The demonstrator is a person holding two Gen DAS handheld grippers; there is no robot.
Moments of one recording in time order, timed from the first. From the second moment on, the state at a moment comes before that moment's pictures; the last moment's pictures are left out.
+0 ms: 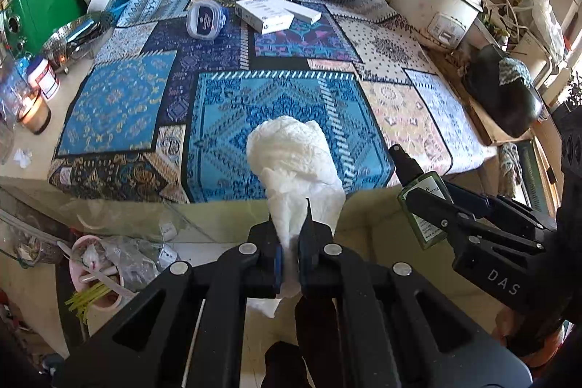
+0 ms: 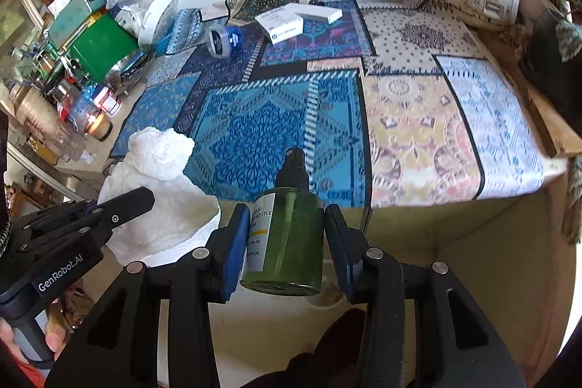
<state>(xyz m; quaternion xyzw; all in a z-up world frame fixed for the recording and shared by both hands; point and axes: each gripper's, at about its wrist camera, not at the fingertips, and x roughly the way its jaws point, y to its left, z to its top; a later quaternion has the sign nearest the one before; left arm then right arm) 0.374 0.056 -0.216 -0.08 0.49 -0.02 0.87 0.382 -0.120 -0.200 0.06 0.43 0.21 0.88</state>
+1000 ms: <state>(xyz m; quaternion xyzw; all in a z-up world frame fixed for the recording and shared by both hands) 0.377 0.037 -0.652 -0.17 0.67 0.05 0.72 0.435 -0.128 -0.579 0.02 0.61 0.22 0.76</state>
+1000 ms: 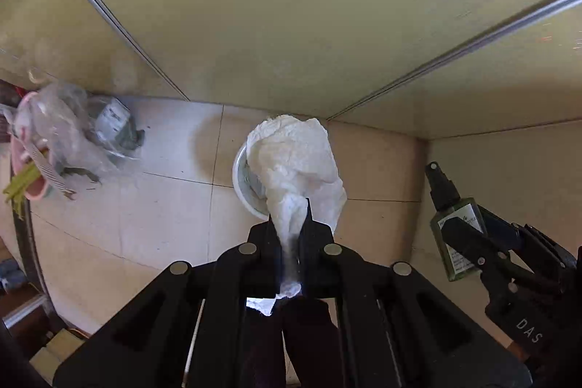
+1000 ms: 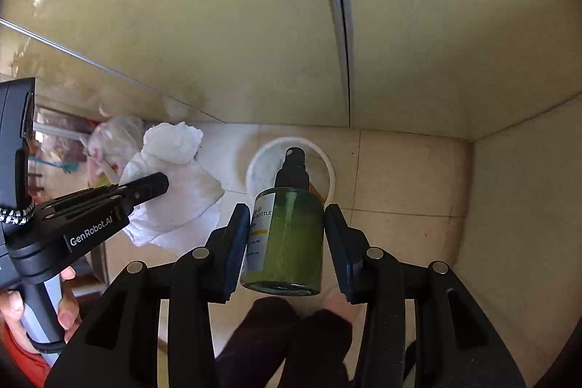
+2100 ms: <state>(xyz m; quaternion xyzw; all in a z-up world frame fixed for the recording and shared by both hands) 0.368 0.045 -0.785 -0.20 0.69 0.06 0.69 0.484 -0.086 -0.688 0.01 0.64 0.24 0.73</state>
